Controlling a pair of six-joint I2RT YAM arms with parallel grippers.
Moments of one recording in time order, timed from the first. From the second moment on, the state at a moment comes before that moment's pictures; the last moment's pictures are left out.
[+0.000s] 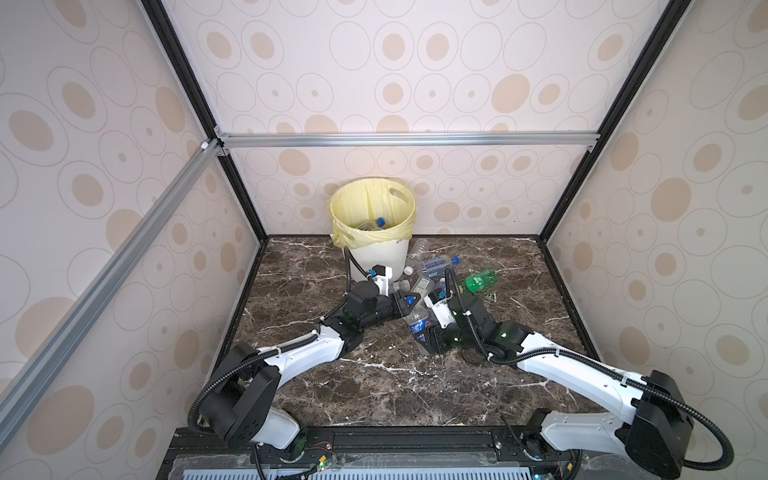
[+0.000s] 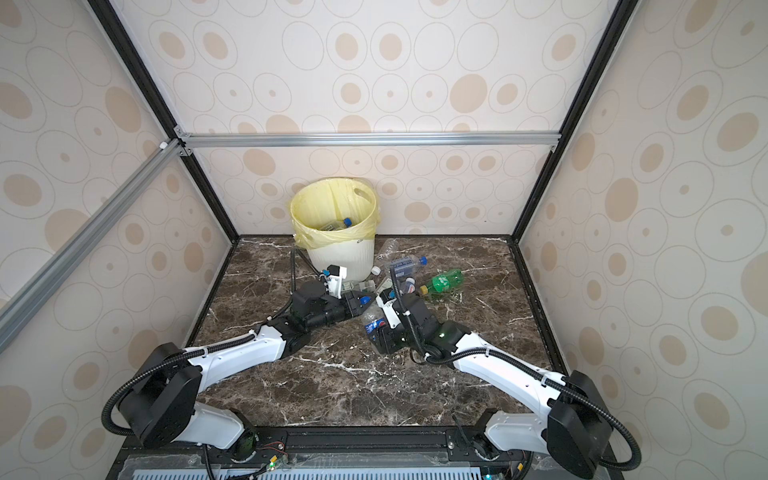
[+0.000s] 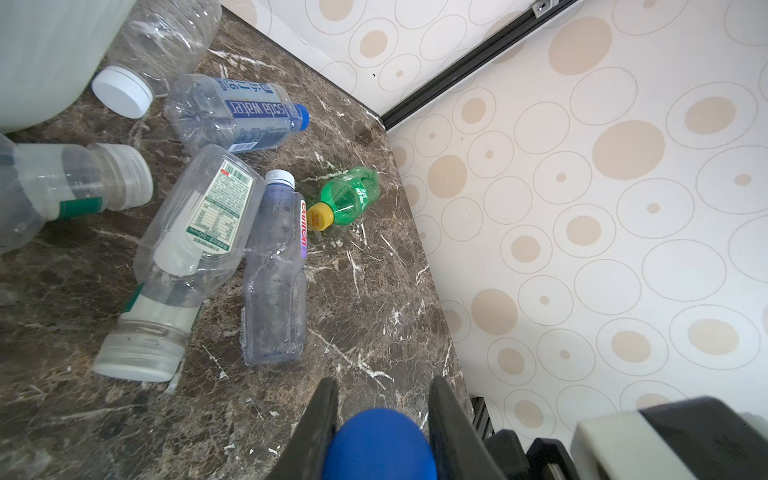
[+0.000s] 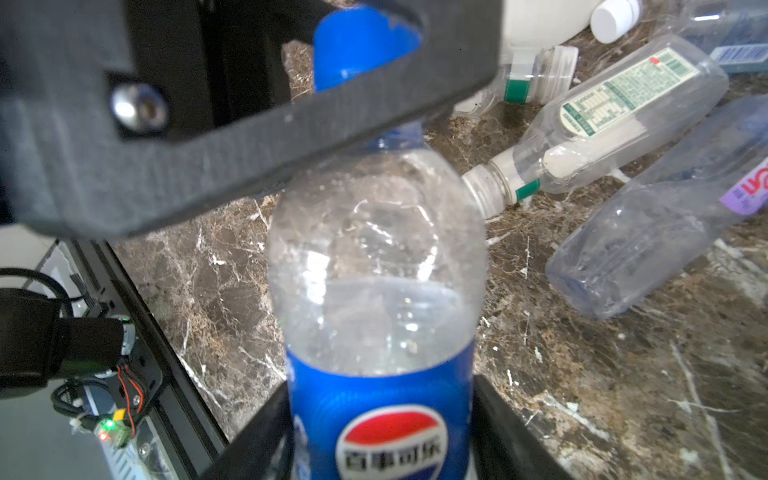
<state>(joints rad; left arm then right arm) -0.64 1.45 0.78 0.38 0.28 -0.91 0.79 1.23 0.85 -0.36 -0.13 0.33</state>
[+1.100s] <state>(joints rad) -0.30 1.36 1.38 -0.02 0.20 -0.76 0.79 1.32 1.24 -0.28 0.11 0.15</state>
